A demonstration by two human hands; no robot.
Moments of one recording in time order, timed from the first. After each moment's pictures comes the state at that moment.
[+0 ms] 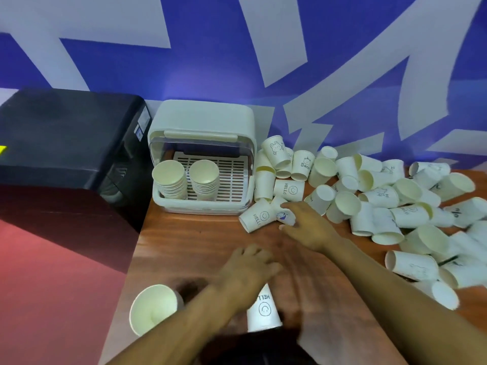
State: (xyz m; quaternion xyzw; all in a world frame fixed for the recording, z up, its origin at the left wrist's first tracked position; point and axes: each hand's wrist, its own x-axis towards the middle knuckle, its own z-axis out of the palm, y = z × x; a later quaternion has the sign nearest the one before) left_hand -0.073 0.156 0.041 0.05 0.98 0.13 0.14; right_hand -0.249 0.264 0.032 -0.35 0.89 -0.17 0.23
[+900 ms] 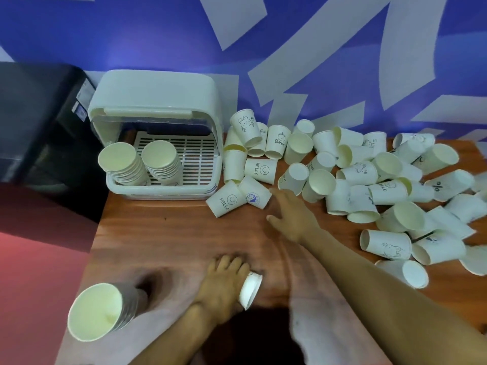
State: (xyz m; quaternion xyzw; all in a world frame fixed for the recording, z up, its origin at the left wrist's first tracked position) left_hand -0.073 0.215 -0.039 -0.04 0.97 0.14 0.19; right_hand -0.281 0.313 -0.019 -0.34 0.91 -0.14 0.21
